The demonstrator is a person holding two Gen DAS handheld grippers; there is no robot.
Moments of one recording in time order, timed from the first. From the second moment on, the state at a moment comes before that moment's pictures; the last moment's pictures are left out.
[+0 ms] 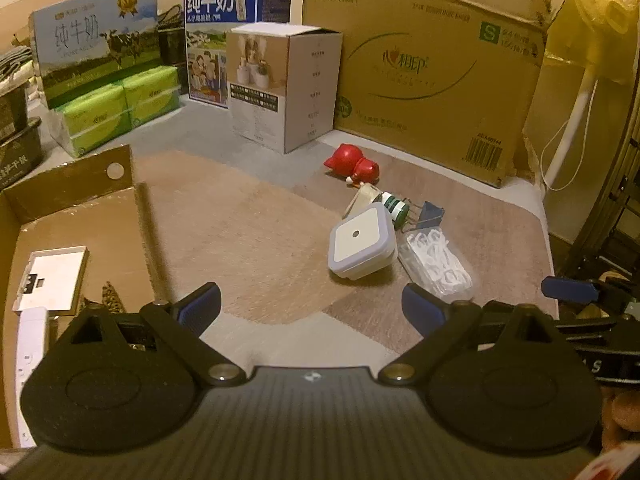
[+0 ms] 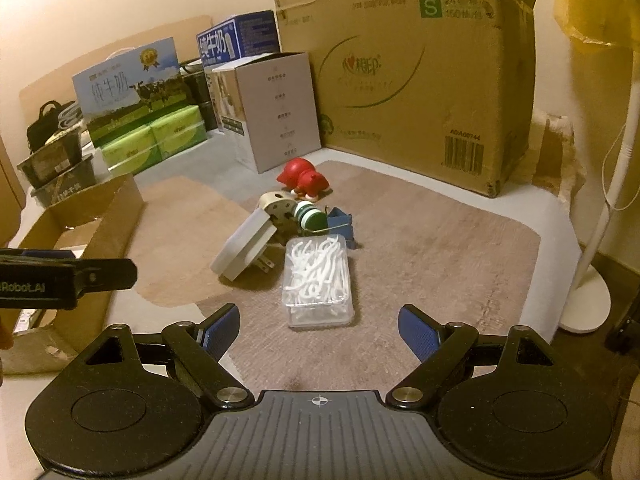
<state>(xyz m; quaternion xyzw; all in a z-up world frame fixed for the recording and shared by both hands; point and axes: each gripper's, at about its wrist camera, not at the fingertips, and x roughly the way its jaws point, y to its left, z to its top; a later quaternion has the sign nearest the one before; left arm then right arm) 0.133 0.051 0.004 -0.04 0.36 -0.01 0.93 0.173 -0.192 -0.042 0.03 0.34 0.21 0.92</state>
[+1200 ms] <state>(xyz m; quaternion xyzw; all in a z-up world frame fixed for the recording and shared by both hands) 0.208 0.049 -0.035 -0.09 0.40 -0.02 0.91 0.246 -0.152 -0.087 -0.04 0.36 0.23 0.91</state>
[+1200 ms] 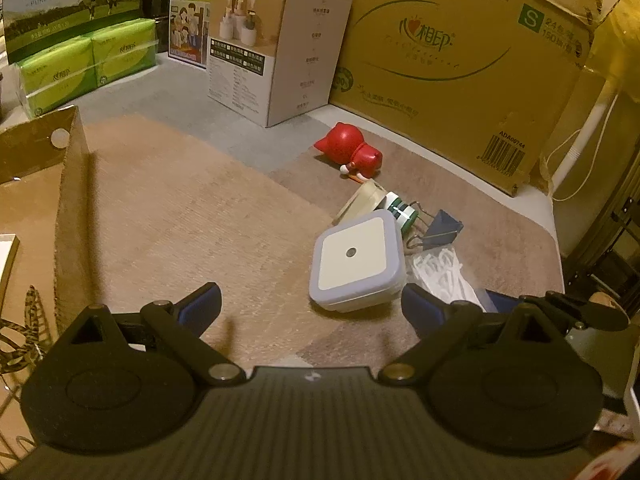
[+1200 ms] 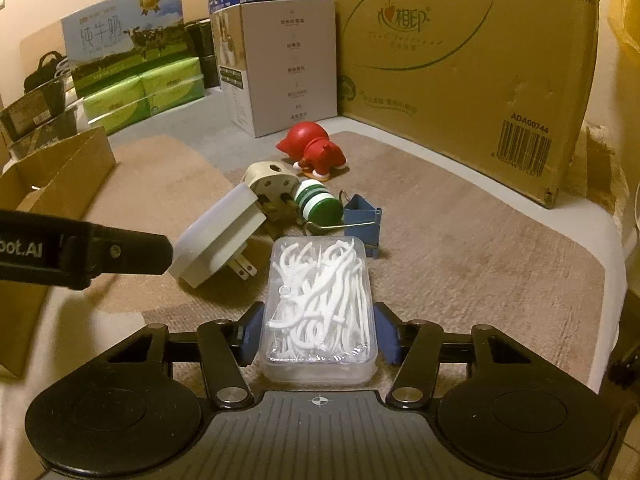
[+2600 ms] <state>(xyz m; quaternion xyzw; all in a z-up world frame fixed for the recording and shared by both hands) 0.220 0.029 -0.045 -0.15 0.41 -0.03 0.90 0.230 -0.194 -0.078 0.01 0.35 0.20 0.91</state>
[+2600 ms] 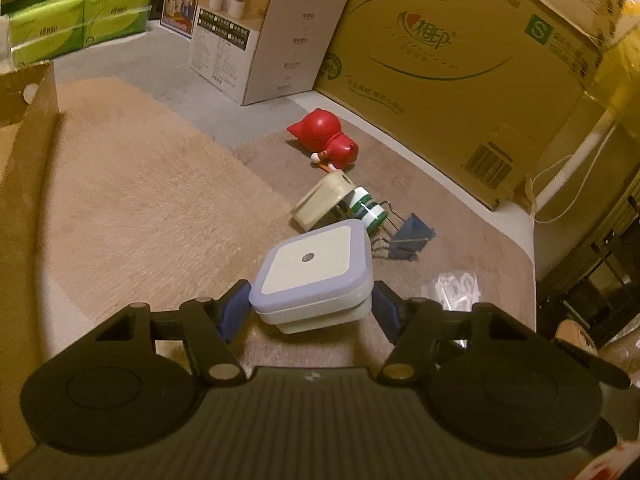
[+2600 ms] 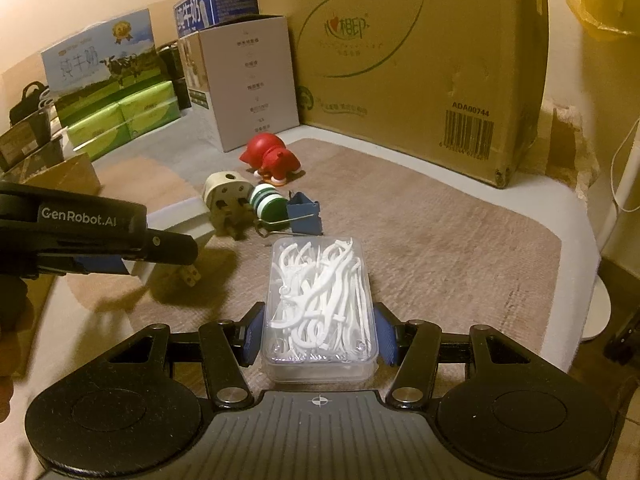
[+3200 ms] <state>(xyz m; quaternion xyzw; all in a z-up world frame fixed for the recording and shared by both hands) 0.133 0.035 0.001 -0.11 0.38 -0.03 0.92 0.172 -0.196 -0.042 0.00 0.33 0.22 0.92</state>
